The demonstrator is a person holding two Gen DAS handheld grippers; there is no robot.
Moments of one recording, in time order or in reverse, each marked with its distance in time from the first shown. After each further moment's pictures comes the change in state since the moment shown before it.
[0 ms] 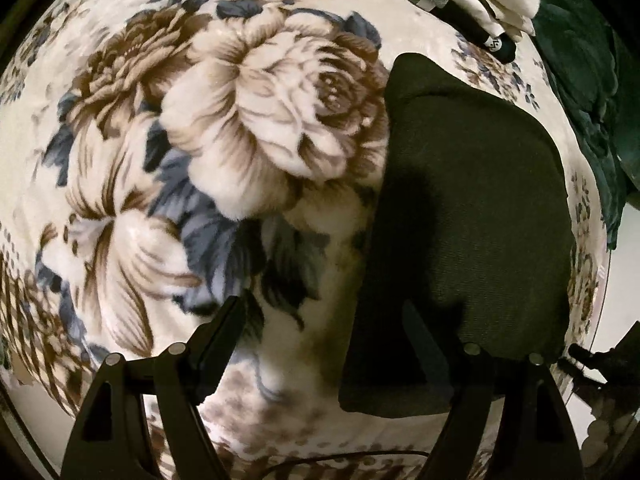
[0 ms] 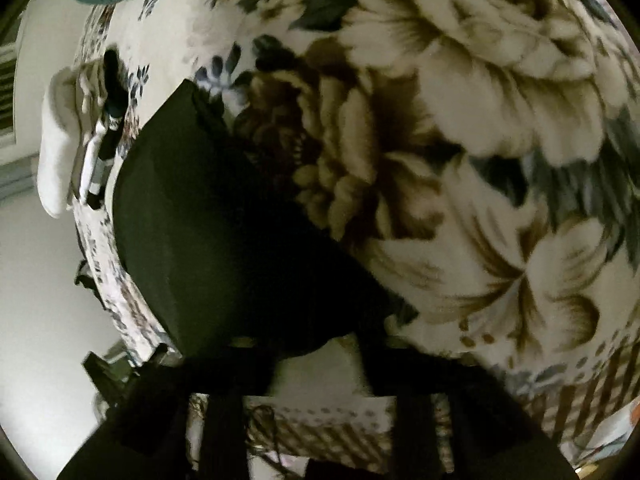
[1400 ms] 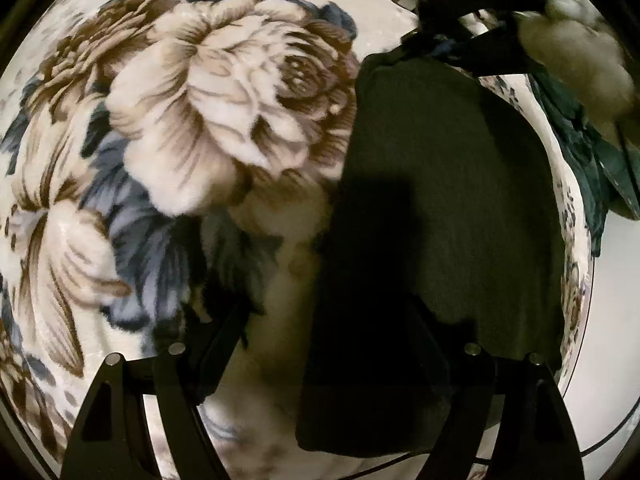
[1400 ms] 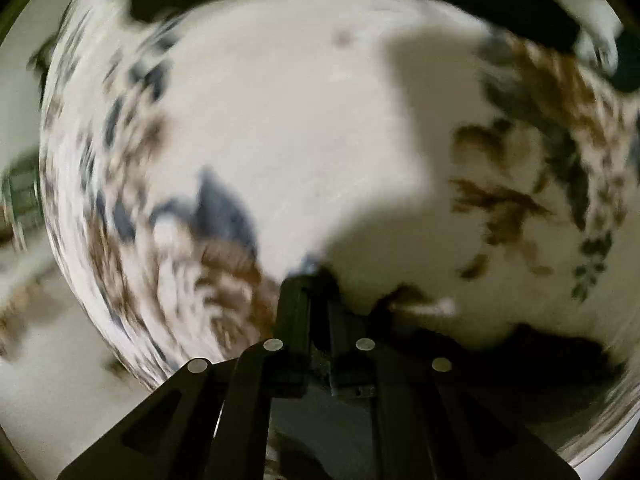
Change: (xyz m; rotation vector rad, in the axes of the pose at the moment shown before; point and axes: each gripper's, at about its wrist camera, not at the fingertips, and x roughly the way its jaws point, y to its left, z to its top) left arm 0.035 -0.011 -0.004 0.002 -0.072 -0.102; right arm 0.245 0.408 0.070 -0.655 0.343 -0.370
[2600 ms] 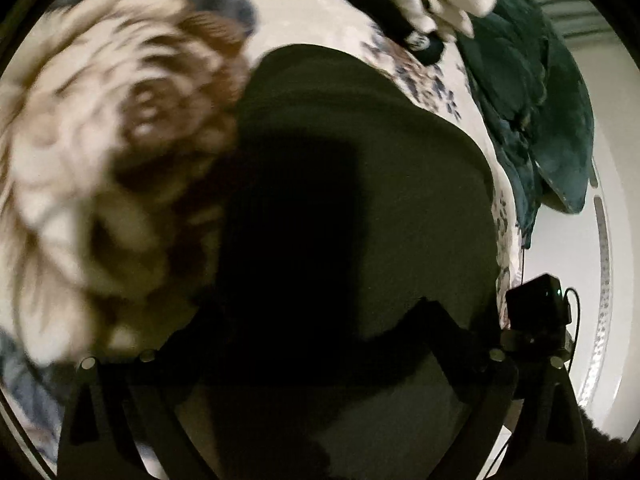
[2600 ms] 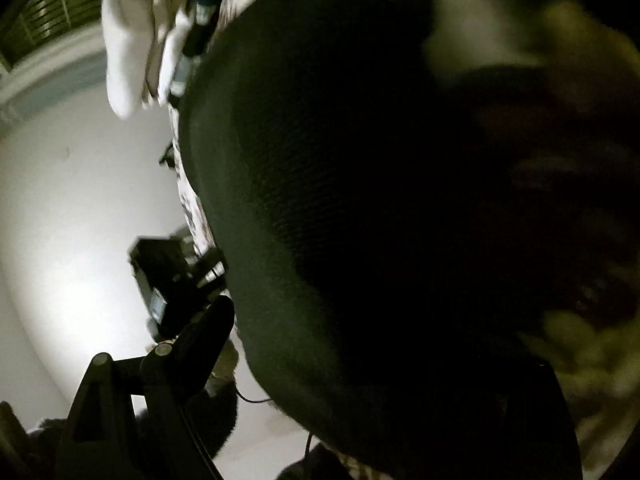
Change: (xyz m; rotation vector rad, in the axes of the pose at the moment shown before) left arm 0.042 -0.028 0.065 0.072 0.063 -0.328; right arm 0.038 -0.267 -0.227 0.162 -0.187 0.711
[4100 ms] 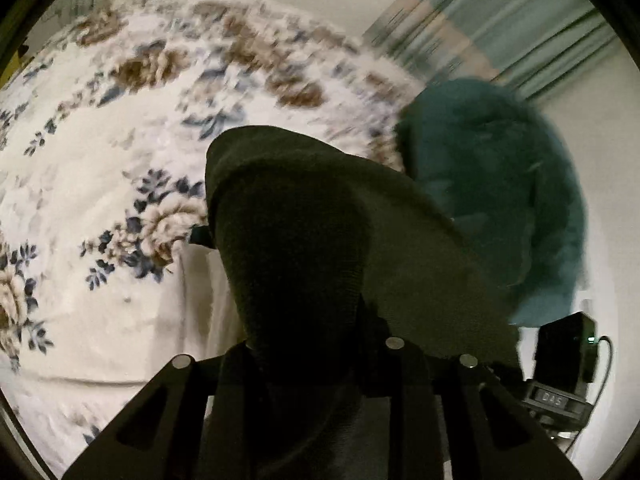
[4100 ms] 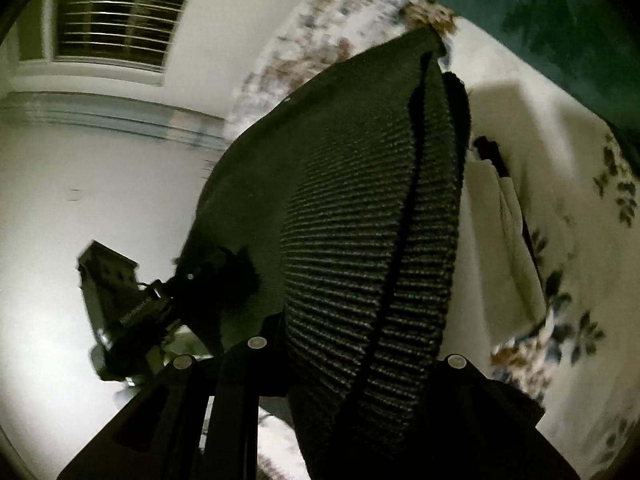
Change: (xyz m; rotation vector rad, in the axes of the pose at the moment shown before) left arm -0.141 -0.083 0.408 0.148 -0.169 0.105; right arm -0.017 0.373 0.285 -0.155 -0.440 -0.116
